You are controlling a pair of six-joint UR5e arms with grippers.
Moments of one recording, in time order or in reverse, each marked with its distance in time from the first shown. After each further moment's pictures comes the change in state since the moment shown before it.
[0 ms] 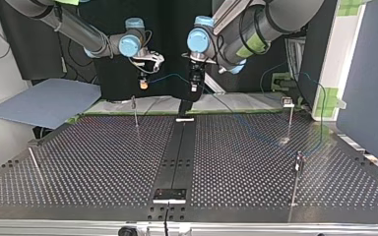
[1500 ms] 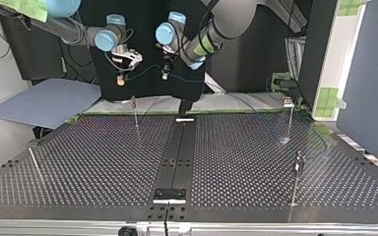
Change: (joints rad) left arm -0.207 -0.320 0.346 -0.067 -0.066 -0.033; right arm -0.203 0.000 0.127 -0.166 -0.085 0.055
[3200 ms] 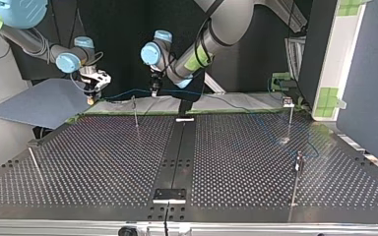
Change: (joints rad) left arm 0.020 -0.045 0.295 -0.213 -0.012 0.067; right arm -0.258 -0.002 -0.224 0.171 -0.216 -0.022
